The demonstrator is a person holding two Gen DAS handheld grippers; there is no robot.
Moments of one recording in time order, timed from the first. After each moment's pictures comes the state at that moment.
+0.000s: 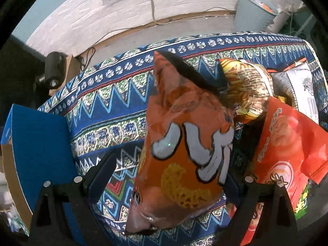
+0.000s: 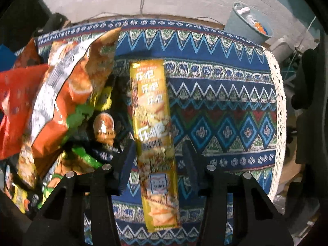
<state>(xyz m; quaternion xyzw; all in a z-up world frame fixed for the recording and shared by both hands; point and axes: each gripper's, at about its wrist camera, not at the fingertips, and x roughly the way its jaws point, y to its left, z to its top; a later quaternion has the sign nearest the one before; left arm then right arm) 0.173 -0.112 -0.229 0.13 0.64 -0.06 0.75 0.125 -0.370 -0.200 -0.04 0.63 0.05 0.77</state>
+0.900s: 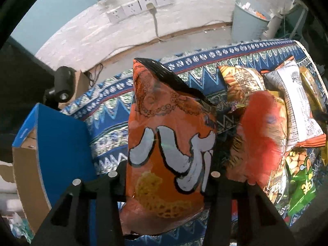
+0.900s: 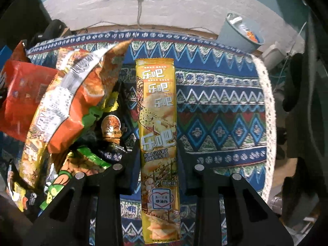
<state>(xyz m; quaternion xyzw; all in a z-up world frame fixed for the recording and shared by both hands) 0.145 -0.084 -0.192 0.15 0.59 -0.06 0.79 0.109 -0.361 -0.172 -0.06 0.61 0.03 0.79</state>
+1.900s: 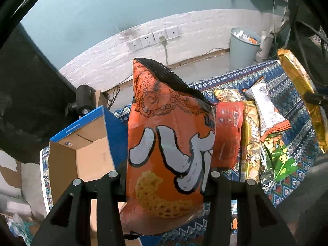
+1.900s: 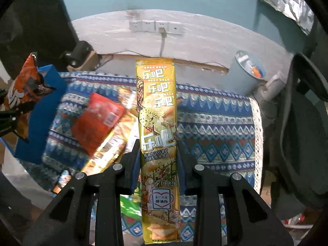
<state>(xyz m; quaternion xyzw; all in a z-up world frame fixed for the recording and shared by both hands) 0.073 -0.044 -0.085 0.15 0.51 -0.06 0.85 0.082 -0.292 -0.059 -0.06 0.53 0.09 0.84</state>
